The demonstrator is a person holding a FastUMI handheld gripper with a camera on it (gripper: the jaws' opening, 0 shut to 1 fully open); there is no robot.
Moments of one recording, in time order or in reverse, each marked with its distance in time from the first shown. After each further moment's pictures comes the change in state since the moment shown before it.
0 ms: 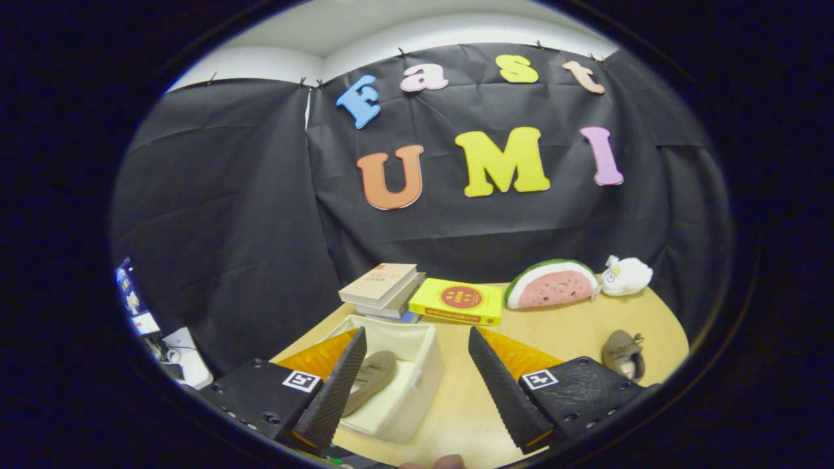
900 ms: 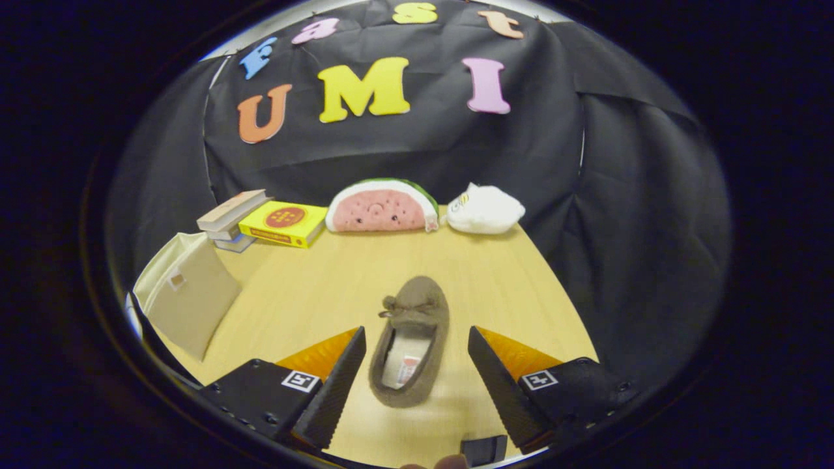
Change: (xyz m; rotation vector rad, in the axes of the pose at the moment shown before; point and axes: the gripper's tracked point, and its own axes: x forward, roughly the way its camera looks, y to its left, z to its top) arm -0.022 -0.377 -0.125 0.059 0.367 -0.324
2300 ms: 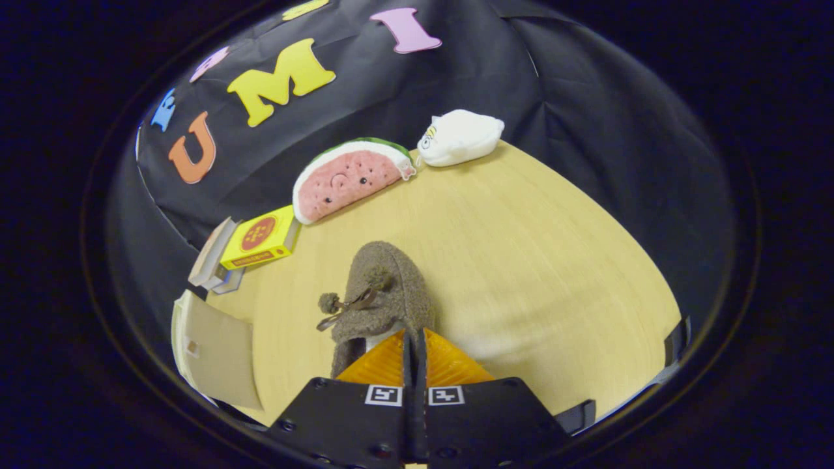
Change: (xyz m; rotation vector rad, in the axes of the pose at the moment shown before) arm 0.030 0.052 -0.019 0.388 0.185 0.054
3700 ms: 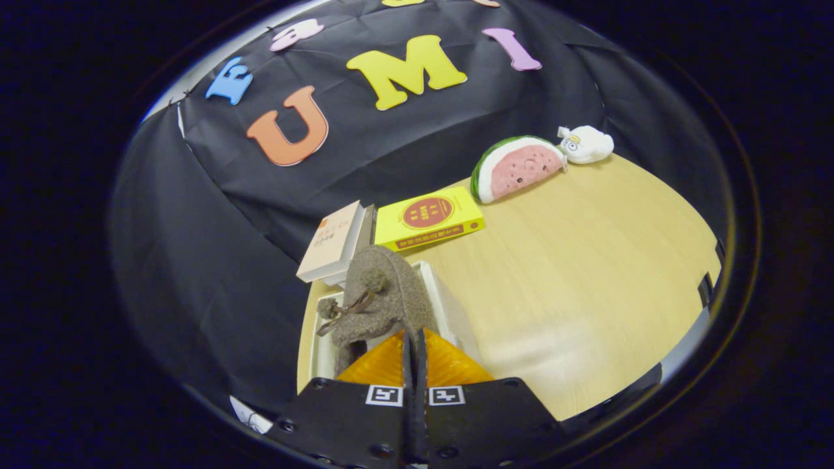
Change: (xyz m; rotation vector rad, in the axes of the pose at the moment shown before) arm -0.053 0.391 -0.122 -0.026 -0.055 0.115
